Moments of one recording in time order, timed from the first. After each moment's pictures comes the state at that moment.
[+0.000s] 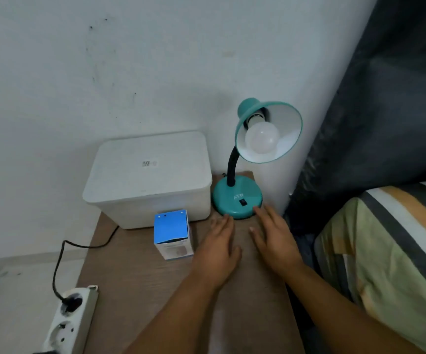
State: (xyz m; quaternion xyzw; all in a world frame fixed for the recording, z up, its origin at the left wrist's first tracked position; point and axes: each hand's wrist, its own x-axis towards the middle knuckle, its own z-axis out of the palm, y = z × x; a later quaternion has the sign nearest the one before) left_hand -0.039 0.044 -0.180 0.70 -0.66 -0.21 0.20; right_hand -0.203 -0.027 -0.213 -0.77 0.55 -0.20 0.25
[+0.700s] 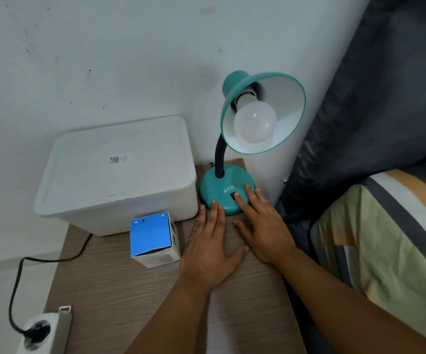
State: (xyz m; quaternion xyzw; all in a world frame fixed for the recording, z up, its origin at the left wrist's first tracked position) left_hand -0.037 0.019 -0.218 0.69 -0.70 -0.11 0.14; right_hand -0.195 -0.062 -0.236 -0.85 0.48 -0.18 0.16
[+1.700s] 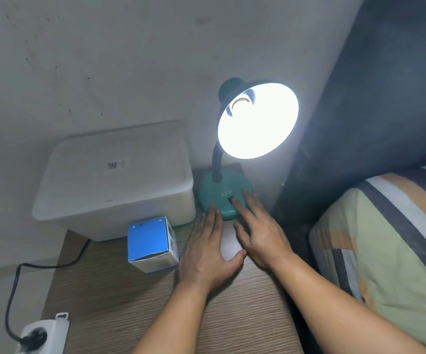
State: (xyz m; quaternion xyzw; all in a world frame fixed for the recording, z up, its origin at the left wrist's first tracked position) left_hand -0.045 0.019 -0.204 0.72 -0.67 -0.10 0.16; right_hand -0.193 -0.059 -0.236 -0.82 0.50 -0.20 0.21
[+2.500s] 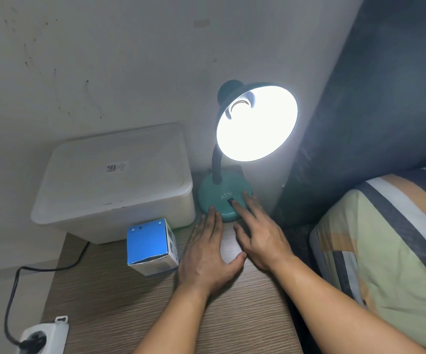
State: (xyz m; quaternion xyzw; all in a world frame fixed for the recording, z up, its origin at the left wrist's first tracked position) left_hand -0.044 0.018 -0.202 0.71 -0.68 -0.11 0.16; right_hand -0.193 -0.061 -0.240 -0.81 0.51 -0.19 0.22
